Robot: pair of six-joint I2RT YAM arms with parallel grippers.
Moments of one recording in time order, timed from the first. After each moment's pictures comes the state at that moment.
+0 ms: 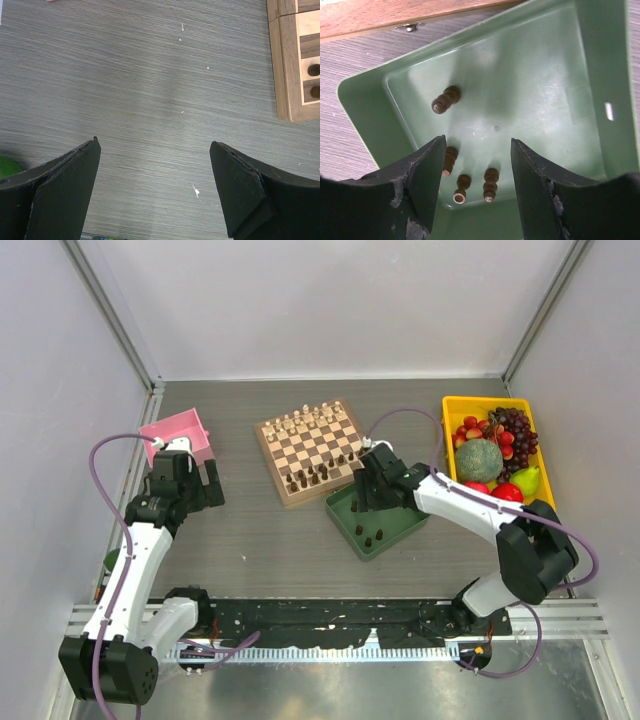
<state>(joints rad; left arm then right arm) -0.07 0.93 0.85 -0.72 -0.16 -0.23 0.66 1.52 0.98 -0.48 0.13 0.43</state>
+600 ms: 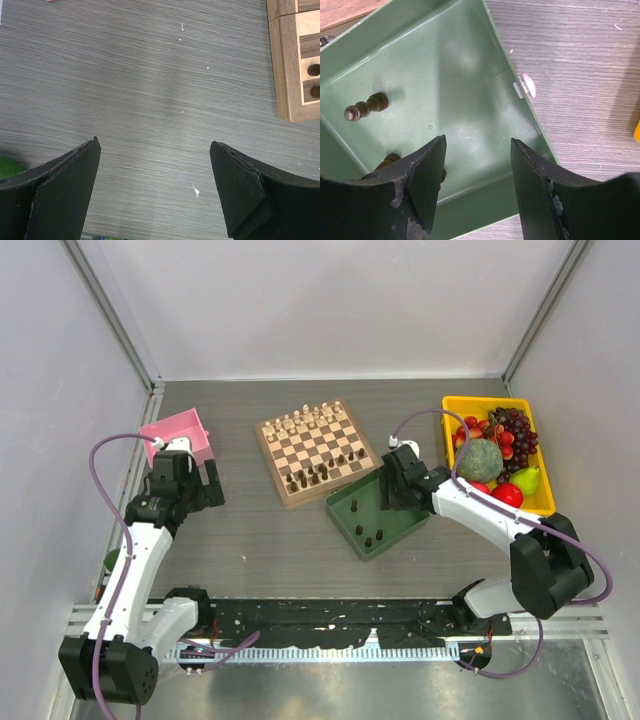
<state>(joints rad) -0.07 0.93 0.85 -0.72 -0.16 -0.23 0.55 1.40 0.88 -0.51 0.24 0.42</state>
